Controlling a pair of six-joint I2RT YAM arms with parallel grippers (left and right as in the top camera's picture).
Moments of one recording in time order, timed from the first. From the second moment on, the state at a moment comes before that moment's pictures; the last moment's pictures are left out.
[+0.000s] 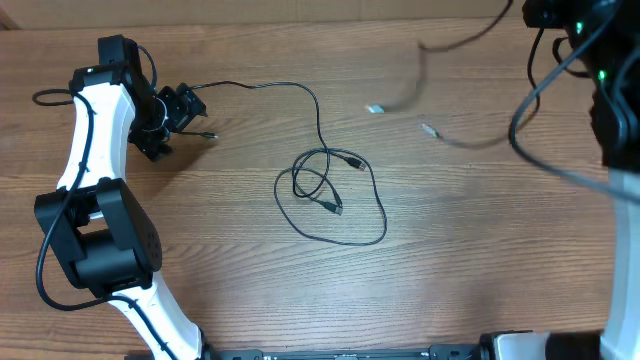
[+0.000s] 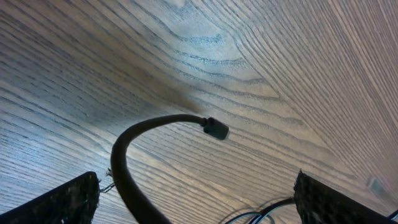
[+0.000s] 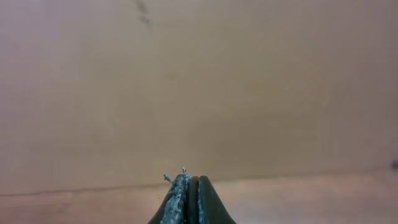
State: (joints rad) left arm 0.20 2.05 1.74 -1.06 0.26 -0.57; right arm 0.06 1.54 2.08 -0.78 0.00 0.17
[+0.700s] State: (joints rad) left arm 0.20 2.05 1.74 -1.06 0.26 -0.57; right arm -0.53 1.99 2.08 -0.68 -0.17 0.20
